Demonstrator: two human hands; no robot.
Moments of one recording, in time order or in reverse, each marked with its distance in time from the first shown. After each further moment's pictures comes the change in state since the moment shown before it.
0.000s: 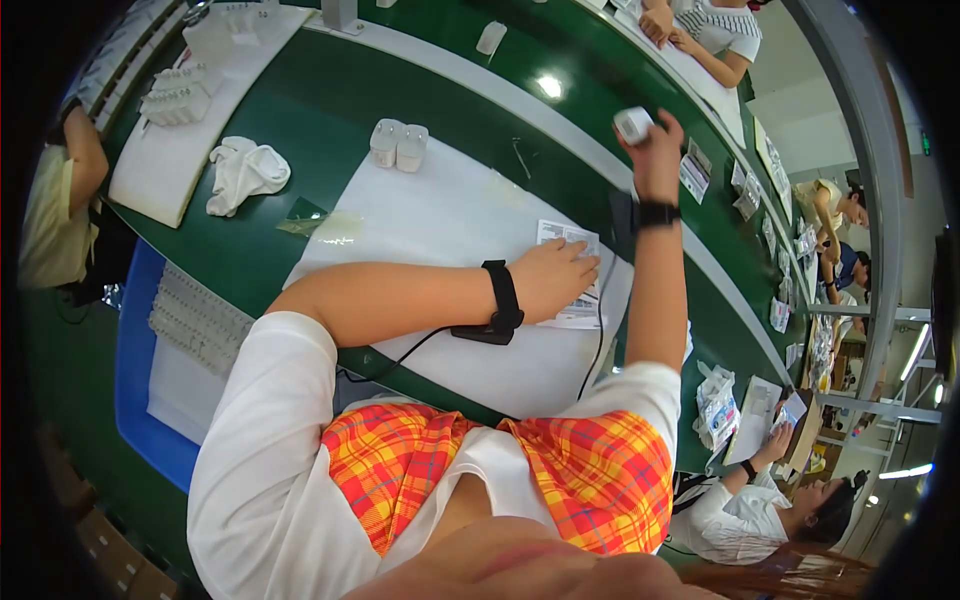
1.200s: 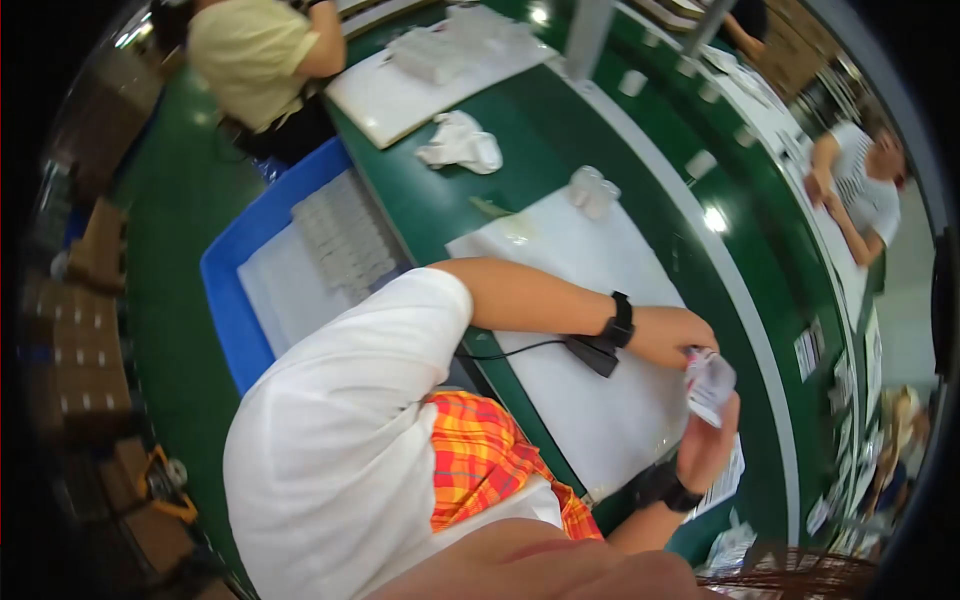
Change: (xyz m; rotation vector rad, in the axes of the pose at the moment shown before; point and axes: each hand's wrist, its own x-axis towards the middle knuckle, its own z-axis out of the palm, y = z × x) left_hand 0.011 -0.027 -0.036 -0.597 0.246 0.049; right_hand -0.223 -0.025 -0.078 0.200 -0.308 0.236
